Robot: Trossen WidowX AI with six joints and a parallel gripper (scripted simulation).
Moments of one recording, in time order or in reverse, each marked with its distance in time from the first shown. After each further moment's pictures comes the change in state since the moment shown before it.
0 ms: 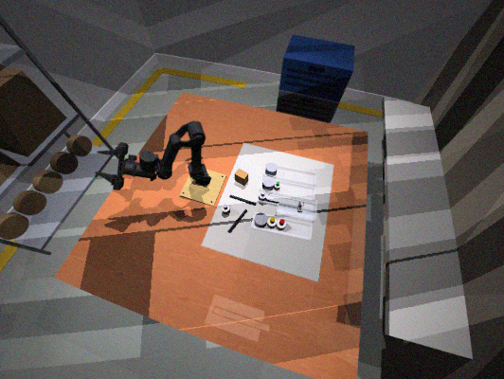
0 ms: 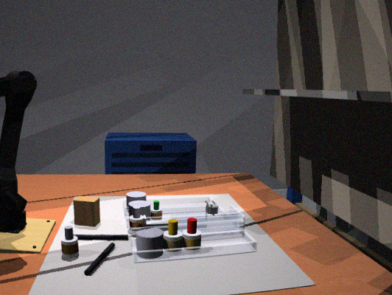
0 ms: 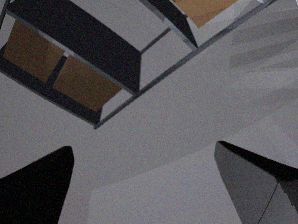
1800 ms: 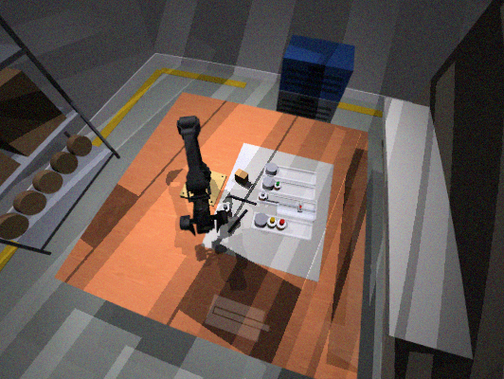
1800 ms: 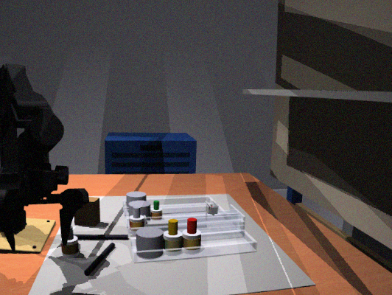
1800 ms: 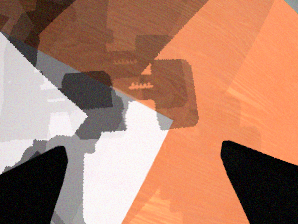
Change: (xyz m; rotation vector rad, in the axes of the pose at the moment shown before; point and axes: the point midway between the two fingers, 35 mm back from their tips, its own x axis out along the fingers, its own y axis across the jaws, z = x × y) arm -0.413 -0.146 -0.169 1.709 -2.484 0.318
